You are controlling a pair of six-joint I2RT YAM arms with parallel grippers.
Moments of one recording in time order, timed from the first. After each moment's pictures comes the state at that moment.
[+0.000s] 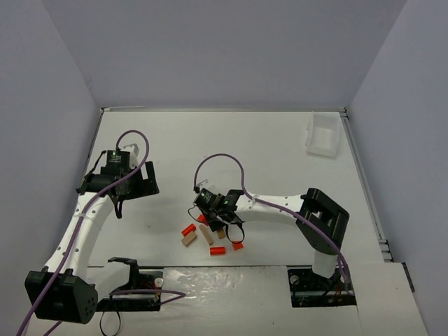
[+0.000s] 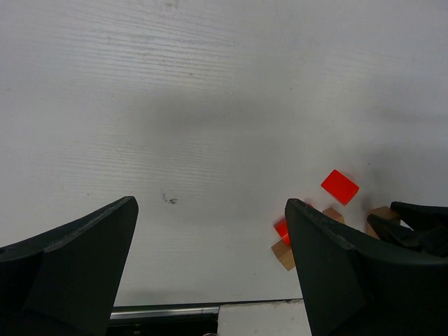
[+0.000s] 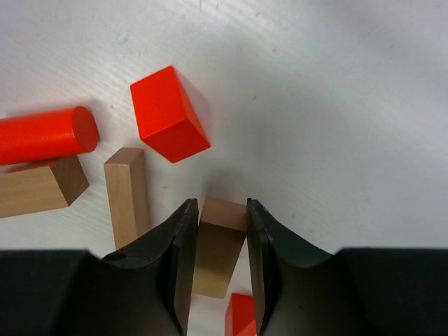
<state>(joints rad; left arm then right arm) -0.10 1.07 0.98 -0.88 0.06 -0.31 1.09 1.80 1.15 -0.51 0.22 0.48</state>
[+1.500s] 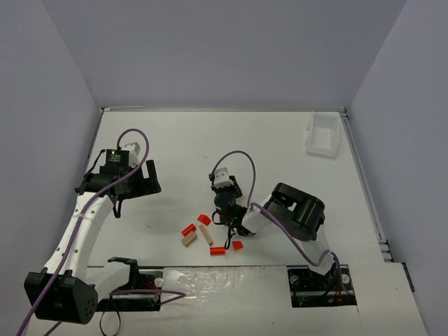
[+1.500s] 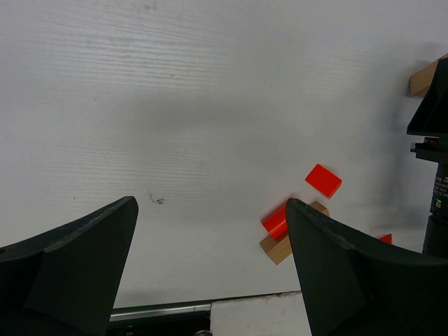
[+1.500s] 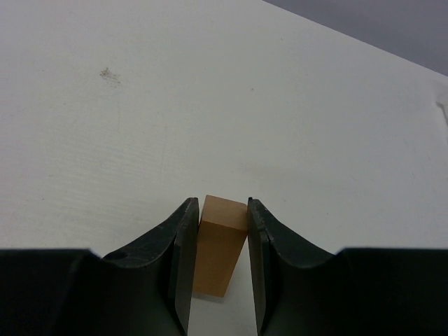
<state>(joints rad) -0.11 1.07 1.00 -0.88 0.10 -0.31 1.00 2.04 0.76 1.07 0.97 -0.15</state>
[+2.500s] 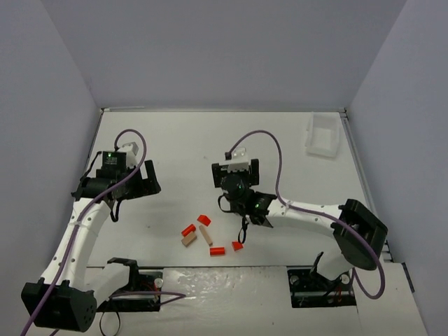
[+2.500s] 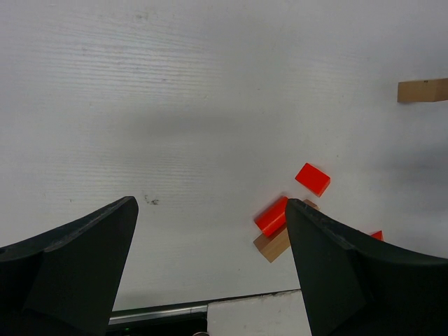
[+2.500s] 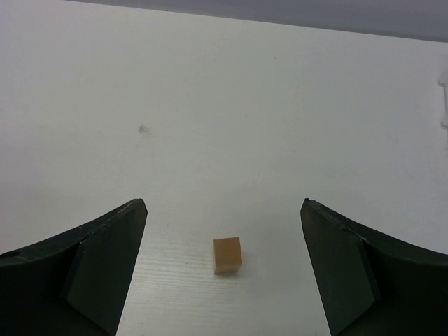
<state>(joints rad) -0.11 1.01 1.00 -0.88 0.12 -0.31 1.00 1.51 0.87 0.28 0.89 0.25</state>
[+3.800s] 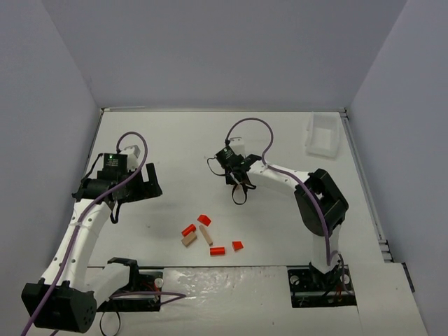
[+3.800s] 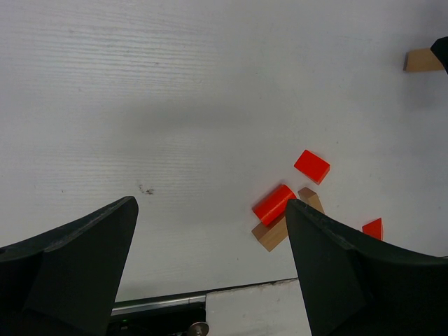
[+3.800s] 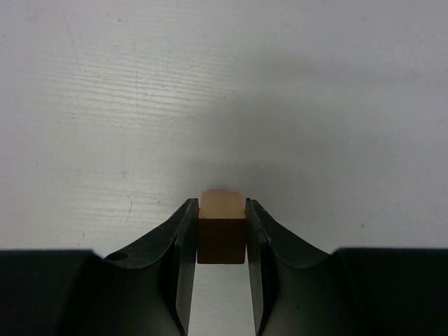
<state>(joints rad) -0.11 1.01 0.98 -0.90 0.15 -0.31 0.75 1.90 1.31 -0.44 0.42 0.53</state>
